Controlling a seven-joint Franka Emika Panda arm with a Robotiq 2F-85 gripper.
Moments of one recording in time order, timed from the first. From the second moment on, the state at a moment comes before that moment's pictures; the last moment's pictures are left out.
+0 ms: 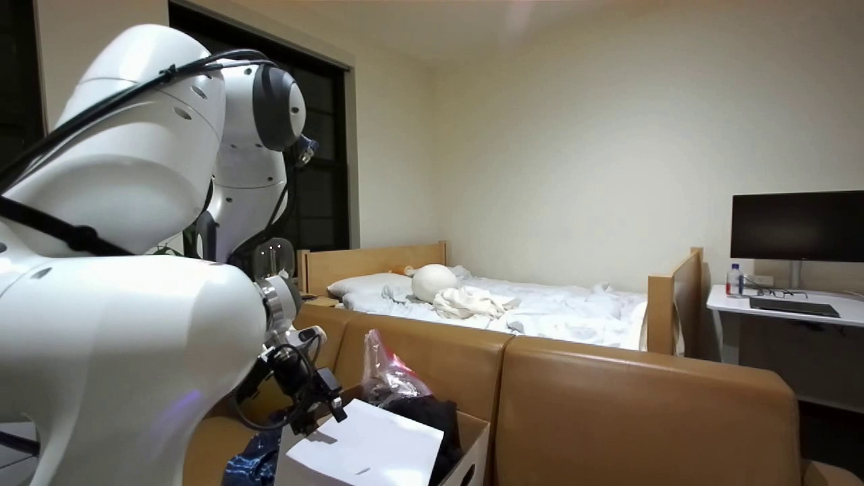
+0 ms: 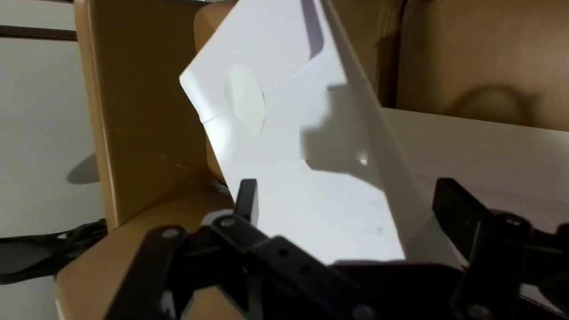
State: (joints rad) arm 0.55 0.49 0.11 -2.20 -0.68 1.95 1.21
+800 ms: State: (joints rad) arm 0.51 0.44 0.13 -2.20 -0.69 1.81 1.37
